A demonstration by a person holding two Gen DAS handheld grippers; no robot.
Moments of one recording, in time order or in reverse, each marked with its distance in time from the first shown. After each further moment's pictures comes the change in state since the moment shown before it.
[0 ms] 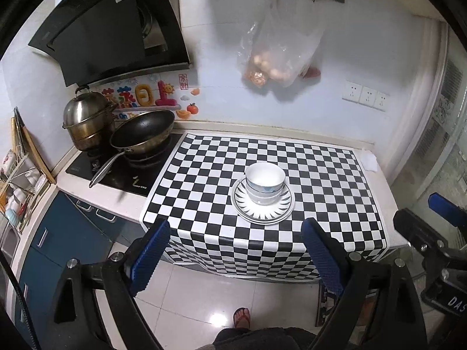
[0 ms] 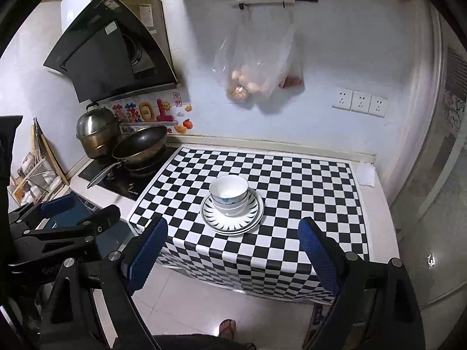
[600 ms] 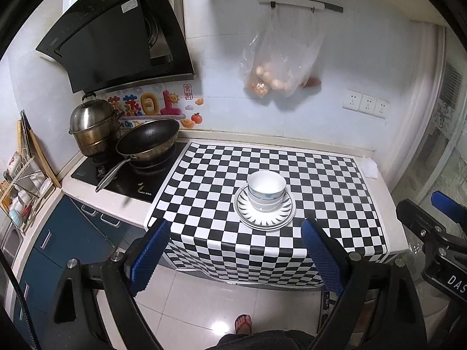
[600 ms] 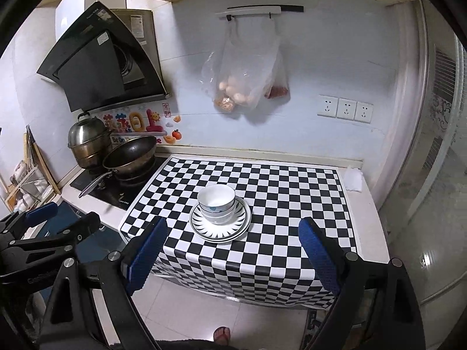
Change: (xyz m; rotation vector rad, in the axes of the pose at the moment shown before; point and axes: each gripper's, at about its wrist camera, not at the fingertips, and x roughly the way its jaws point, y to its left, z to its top) left arm -0.016 0.000 -0.002 0.002 -0.044 0.012; right arm -0.014 -0.014 0.004 0.019 -0.041 -0.047
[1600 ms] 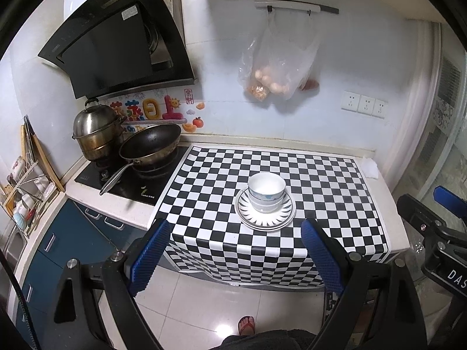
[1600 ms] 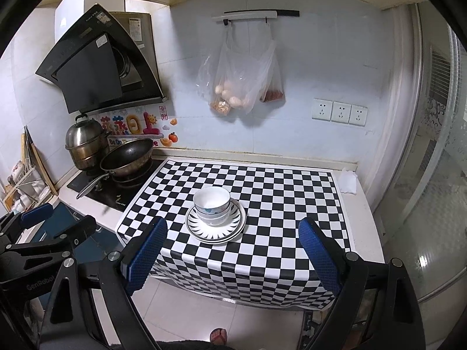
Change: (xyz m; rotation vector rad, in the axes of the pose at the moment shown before) left arm -0.013 -0.001 0.000 0.017 -0.021 0.009; right arm -0.012 -0.003 -0.002 -0.004 -0.019 -0.020
